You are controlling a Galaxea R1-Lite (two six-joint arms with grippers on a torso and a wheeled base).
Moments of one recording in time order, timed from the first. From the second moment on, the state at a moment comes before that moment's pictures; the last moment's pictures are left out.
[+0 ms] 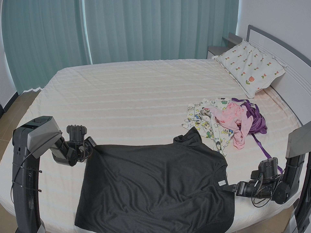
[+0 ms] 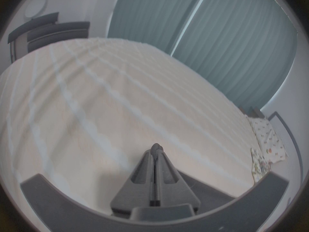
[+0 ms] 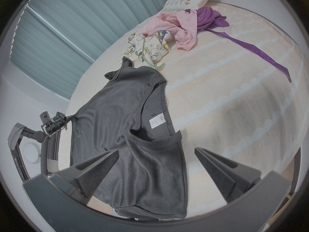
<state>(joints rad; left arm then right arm) -0.02 2.53 -1.18 -0.76 0.15 -0.69 0.17 2.19 -0.13 -1.21 0.19 0.49</state>
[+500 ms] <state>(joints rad) 0.01 2.58 -1.19 -0.93 0.21 -0.64 0.17 2.19 -0.14 -1.22 0.19 0.49</state>
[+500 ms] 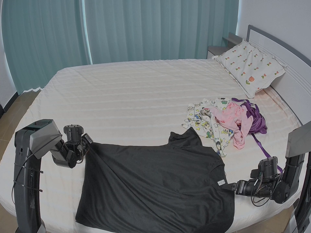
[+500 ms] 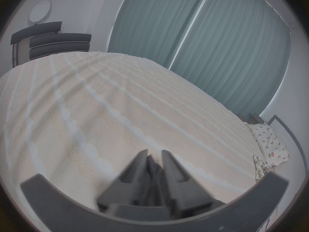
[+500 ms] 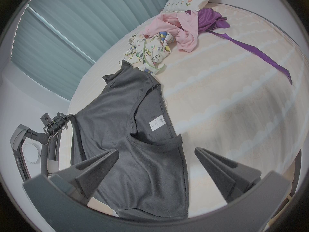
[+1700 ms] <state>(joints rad) -0.09 2.19 -0.49 -1.15 -0.02 -0.99 0.22 2.39 -1.13 -0.82 0.15 0.62</state>
